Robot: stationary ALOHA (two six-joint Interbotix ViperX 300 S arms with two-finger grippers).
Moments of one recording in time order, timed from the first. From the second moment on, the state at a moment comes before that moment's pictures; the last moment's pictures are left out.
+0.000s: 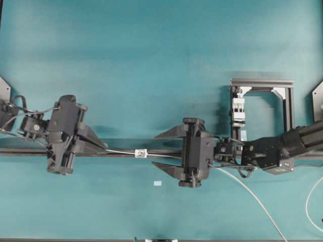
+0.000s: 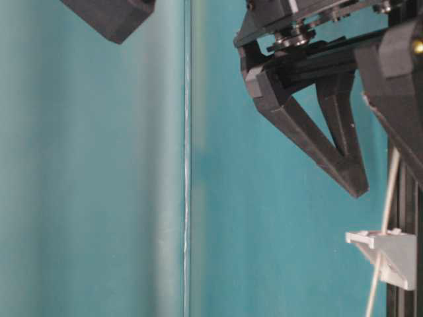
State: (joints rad) left arm -0.32 -0.13 1.13 -0.06 -0.43 -0.25; right arm 0.39 0.40 0.67 0.65 -0.79 -0.18
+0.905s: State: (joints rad) left arm -0.37 -0.26 1.21 -0.06 -0.29 -0.29; right arm 0.39 0.40 0.67 0.65 -0.79 -0.18
